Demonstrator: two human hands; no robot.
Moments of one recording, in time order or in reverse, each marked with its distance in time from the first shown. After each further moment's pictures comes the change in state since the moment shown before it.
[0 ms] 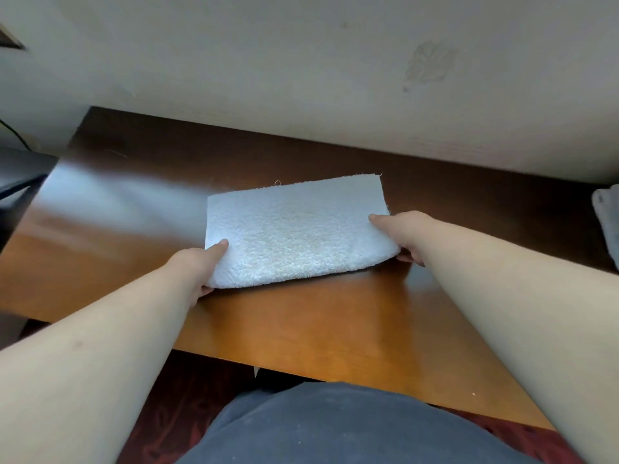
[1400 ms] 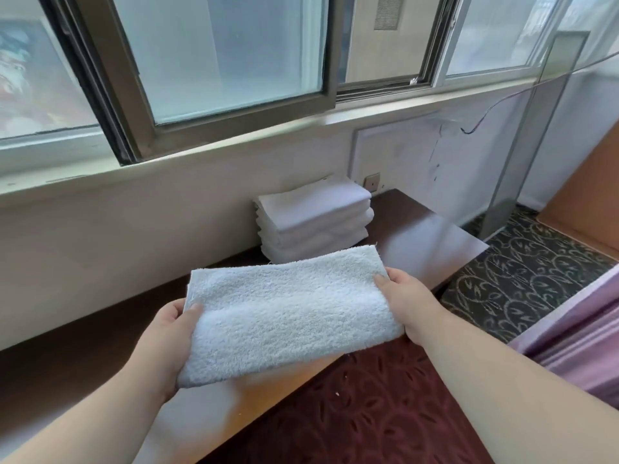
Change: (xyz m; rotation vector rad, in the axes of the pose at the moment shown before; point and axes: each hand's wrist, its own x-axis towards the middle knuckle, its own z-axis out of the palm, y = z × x) left_hand -0.340 0.000 0.228 0.122 -0.648 0.706; right_hand -0.279 0.327 -0.309 0.835 0.573 -0.332
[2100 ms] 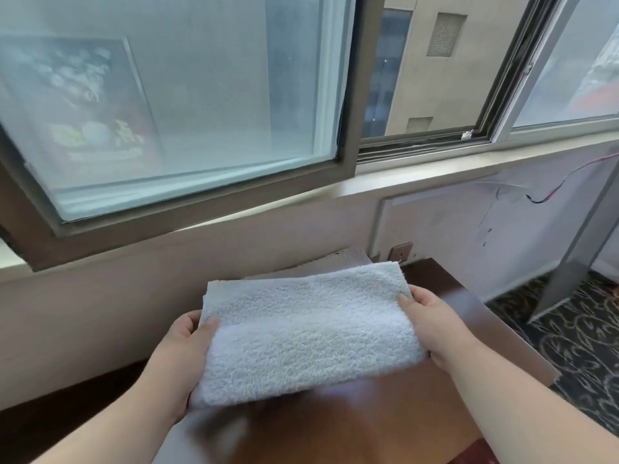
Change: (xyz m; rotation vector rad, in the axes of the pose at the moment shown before) left_hand 0.168 0.111 0.151 -0.110 0.094 0.032; right_hand 0.256 -0.124 -0.048 -0.001 -0.120 -0.074
